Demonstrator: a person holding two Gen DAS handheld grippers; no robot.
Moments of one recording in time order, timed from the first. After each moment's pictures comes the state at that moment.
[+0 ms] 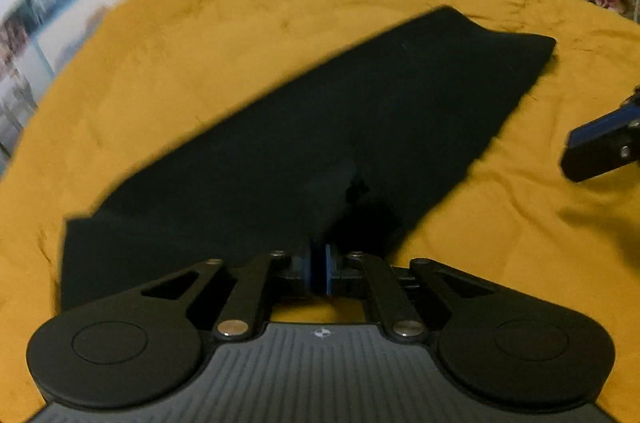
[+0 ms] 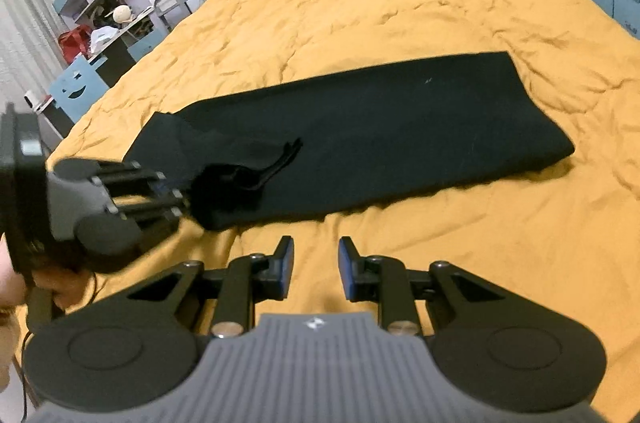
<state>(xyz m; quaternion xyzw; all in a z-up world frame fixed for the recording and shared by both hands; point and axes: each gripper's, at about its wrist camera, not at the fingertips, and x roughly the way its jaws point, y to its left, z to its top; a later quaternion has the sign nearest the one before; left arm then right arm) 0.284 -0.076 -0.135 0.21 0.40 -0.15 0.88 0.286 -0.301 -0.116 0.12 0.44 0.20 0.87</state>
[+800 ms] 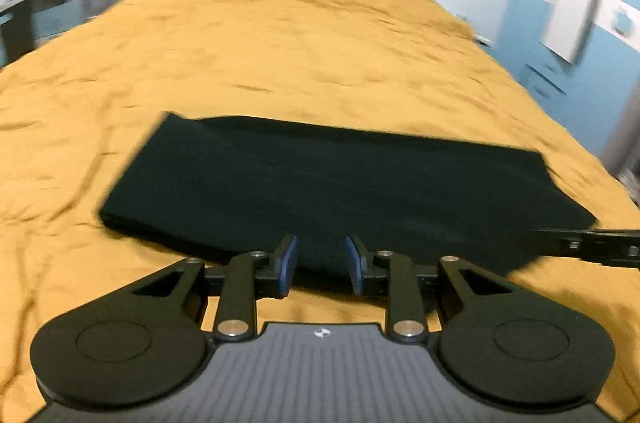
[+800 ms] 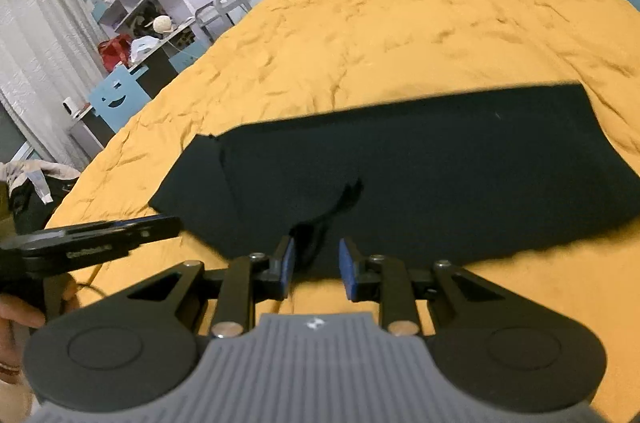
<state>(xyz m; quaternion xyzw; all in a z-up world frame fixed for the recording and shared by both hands) 0.280 0.042 -0.096 -0.05 0.37 -0.03 0.93 0.344 -0.267 -0.116 0.13 0.40 0.26 0.87</state>
